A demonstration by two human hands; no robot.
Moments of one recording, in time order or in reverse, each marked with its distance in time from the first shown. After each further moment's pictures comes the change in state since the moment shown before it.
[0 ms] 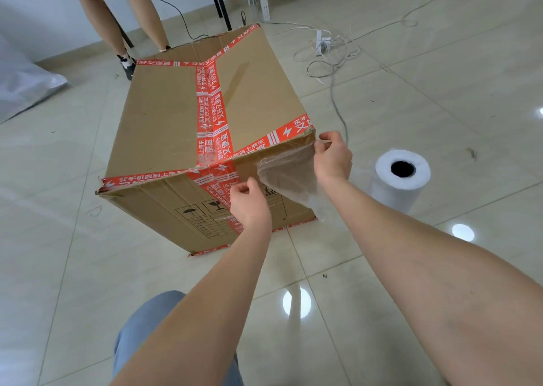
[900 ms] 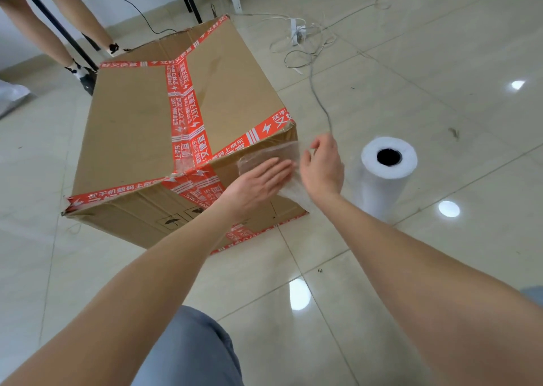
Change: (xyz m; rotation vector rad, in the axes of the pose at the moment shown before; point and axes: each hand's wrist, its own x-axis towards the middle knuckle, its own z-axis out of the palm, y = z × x) left_hand 0.051 0.014 0.009 2.033 -0.281 2.129; right_hand -0.016 0.026 -0.005 -0.155 0.089 -0.185
